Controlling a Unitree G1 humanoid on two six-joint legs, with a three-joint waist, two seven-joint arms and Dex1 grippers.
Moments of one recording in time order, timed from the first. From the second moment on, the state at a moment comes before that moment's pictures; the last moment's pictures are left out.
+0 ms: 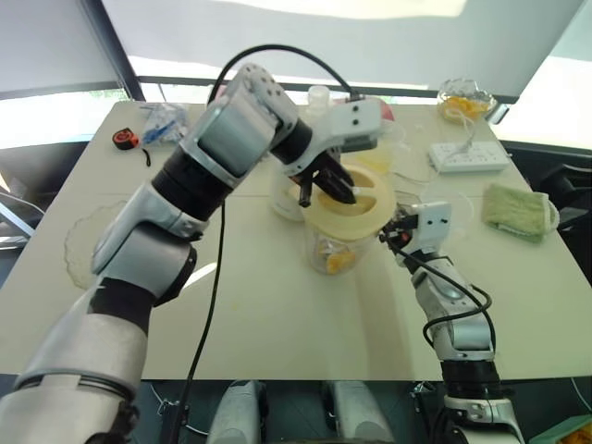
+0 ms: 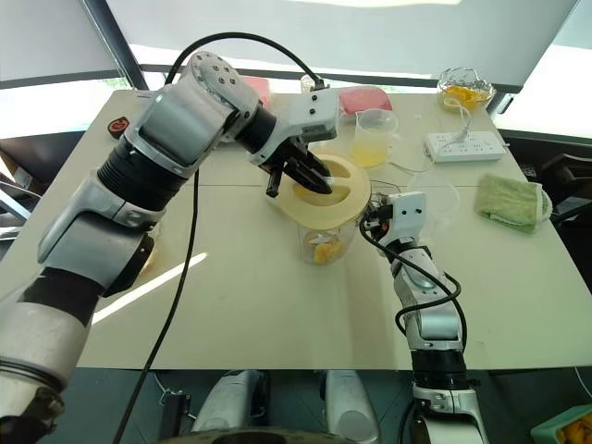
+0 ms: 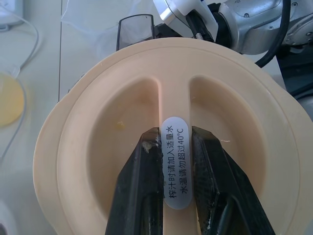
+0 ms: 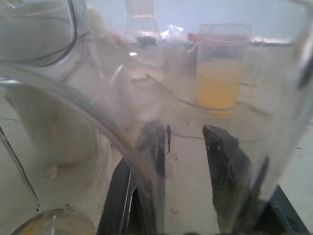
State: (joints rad) left arm -1.41 0.38 -0.55 0.32 -0.08 0.79 -1.39; right arm -0.23 -0.22 -0.10 -0.06 0.18 0.23 0.21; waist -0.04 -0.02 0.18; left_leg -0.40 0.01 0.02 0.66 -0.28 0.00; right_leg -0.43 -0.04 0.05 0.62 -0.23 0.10
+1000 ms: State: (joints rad) left arm -1.45 0.35 -0.50 0.42 -0.11 0.77 -1.32; right arm -0.24 -0.22 -0.10 -0.04 0.18 0.22 0.21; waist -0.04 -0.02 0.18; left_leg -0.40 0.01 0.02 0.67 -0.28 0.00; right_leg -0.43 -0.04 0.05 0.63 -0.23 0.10
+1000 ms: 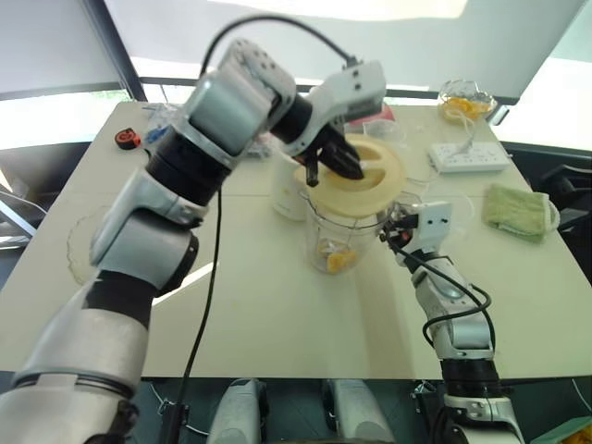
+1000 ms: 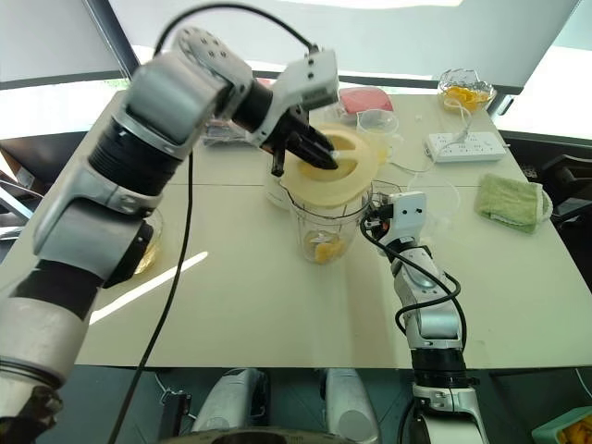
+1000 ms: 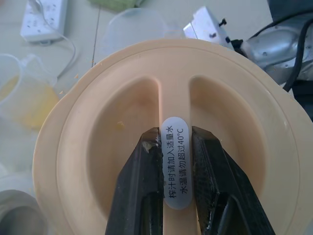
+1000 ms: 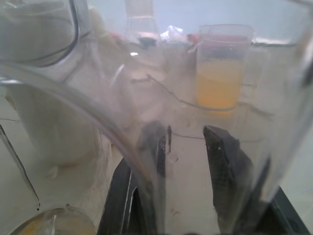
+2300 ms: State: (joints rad) left arm -1.32 0.29 -0.48 0.42 0.01 0.68 -1.33; right arm -0.22 -0.21 -0.09 -0.05 0.17 0.21 0.20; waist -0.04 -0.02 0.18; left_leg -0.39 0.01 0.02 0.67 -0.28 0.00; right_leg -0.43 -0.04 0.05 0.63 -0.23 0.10
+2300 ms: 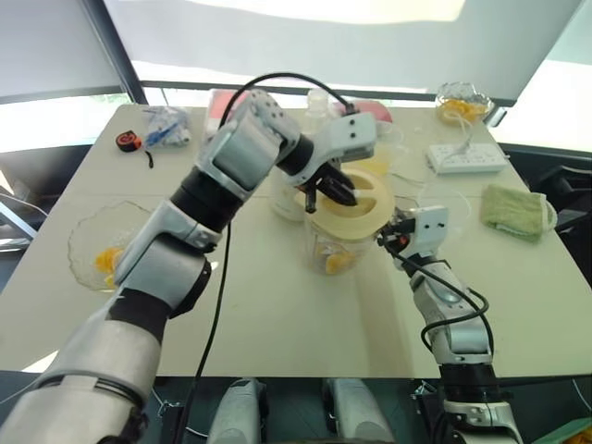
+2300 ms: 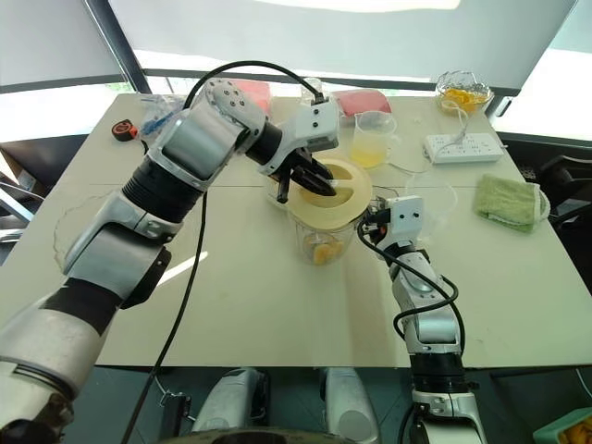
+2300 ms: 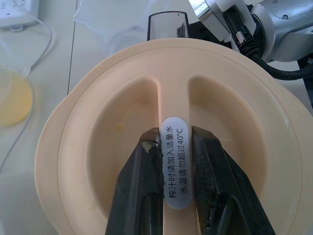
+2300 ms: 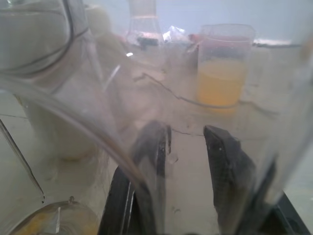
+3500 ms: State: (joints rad) left arm -1.26 0.26 -0.48 0.31 0.00 0.91 -1.19; right arm -0.21 -0.21 -0.09 -0.04 0.17 0.23 0.19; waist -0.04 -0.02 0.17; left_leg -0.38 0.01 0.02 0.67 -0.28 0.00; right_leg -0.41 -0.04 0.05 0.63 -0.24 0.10
